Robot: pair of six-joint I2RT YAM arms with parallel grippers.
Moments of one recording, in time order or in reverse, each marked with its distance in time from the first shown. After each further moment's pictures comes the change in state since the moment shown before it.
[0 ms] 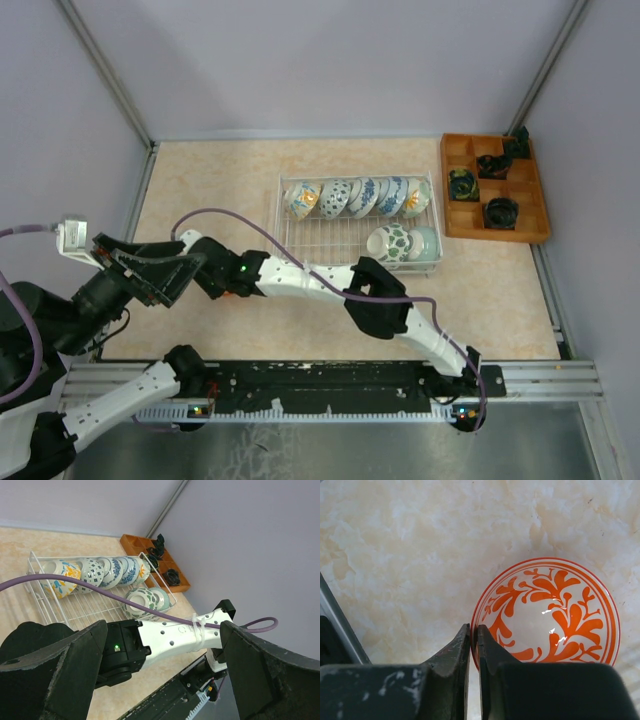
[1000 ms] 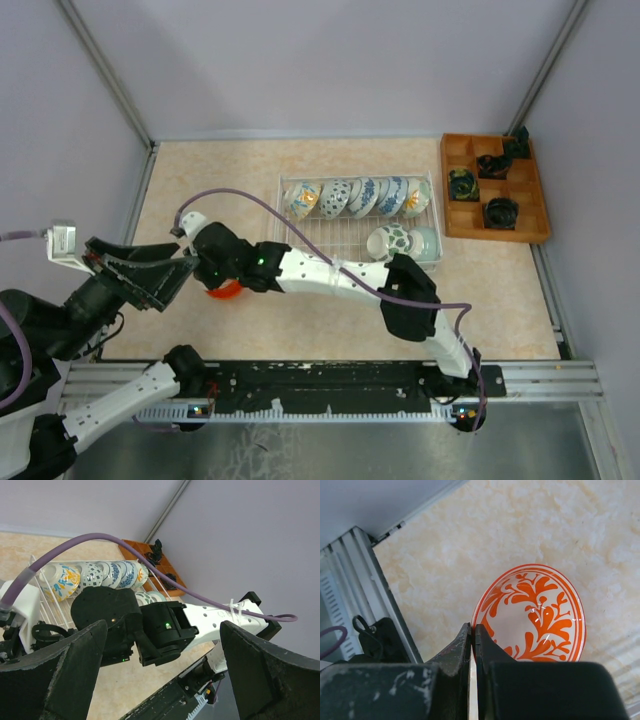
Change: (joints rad) left arm 0.000 -0.029 0.000 0.000 -0.004 -0.002; right arm 0.008 -0.218 -0.139 0.078 -0.018 0.031
